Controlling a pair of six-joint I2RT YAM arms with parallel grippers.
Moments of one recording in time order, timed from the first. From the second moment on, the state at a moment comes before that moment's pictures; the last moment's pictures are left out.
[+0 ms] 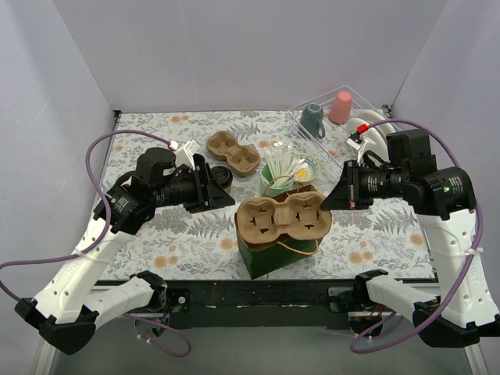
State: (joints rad) left arm -0.58 0.97 1.25 -0.83 0.41 -0.80; right arm 0.31 1.05 1.60 -1.39 -0.70 0.30
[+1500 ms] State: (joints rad) left arm -0.58 0.98 1.21 -0.93 0.50 -0.73; right arm 0.39 1.09 1.60 -1.39 -0.61 0.40
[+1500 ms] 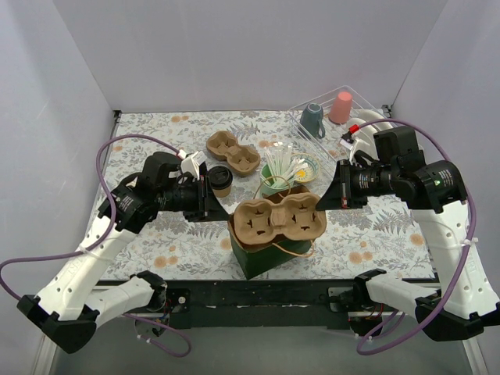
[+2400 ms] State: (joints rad) left arm -0.58 1.12 1.32 -0.92 0.46 -0.67; right arm 0.39 1.09 1.56 -1.39 -0.63 0.40
